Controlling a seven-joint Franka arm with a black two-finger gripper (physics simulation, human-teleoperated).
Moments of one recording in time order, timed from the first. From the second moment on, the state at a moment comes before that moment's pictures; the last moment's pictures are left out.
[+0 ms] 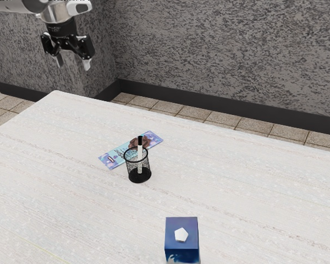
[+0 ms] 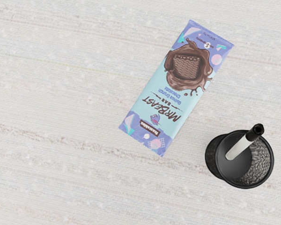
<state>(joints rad) -0.20 0.19 0.40 -1.30 -0.01 1.60 -0.01</state>
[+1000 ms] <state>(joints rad) -0.18 0.50 0.25 -1.47 -0.17 2.09 -0.01</state>
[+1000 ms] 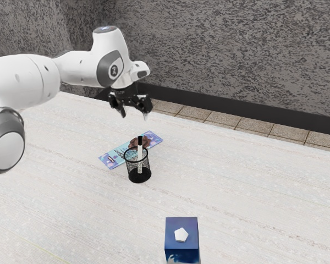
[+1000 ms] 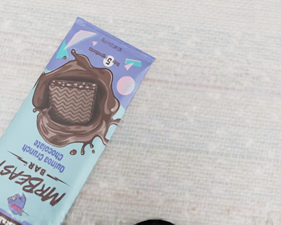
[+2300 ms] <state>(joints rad) -0.25 0.48 0.25 -1.70 -0.17 2.34 0.08</state>
